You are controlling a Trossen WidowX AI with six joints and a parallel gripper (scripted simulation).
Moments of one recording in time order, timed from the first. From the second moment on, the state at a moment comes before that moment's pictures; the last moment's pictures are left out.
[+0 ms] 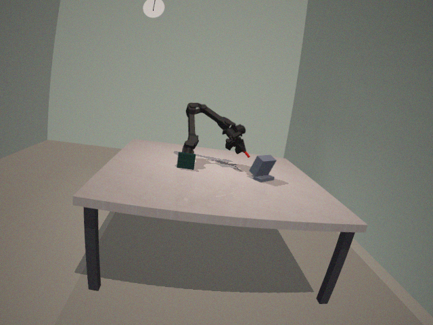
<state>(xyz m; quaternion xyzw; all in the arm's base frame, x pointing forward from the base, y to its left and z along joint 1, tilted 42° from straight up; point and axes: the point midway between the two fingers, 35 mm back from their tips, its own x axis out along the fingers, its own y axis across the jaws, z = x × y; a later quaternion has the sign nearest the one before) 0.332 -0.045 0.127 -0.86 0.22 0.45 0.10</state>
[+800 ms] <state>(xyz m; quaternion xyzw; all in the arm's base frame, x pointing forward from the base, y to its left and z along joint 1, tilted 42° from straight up) 0.363 -0.063 0.108 -0.88 0.25 0.40 0.10</state>
